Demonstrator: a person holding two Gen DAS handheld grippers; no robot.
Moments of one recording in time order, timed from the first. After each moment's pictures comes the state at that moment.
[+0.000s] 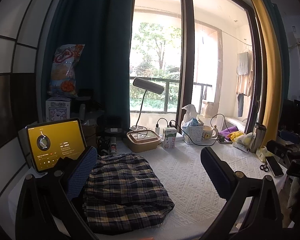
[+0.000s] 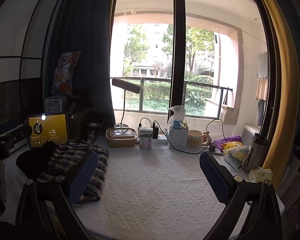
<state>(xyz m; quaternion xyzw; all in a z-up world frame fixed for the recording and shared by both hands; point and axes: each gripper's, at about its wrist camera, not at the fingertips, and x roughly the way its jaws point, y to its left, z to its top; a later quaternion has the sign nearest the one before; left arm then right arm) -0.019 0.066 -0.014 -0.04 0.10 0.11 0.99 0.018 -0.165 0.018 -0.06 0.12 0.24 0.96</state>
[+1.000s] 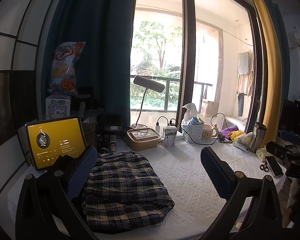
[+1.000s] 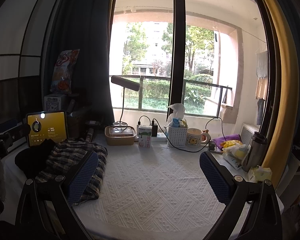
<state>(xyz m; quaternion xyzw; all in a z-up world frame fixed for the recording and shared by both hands) -0.017 0.066 -0.016 -0.04 0.10 0.11 0.99 0.020 -0.165 0.016 -0.07 0.12 0.24 0.96</state>
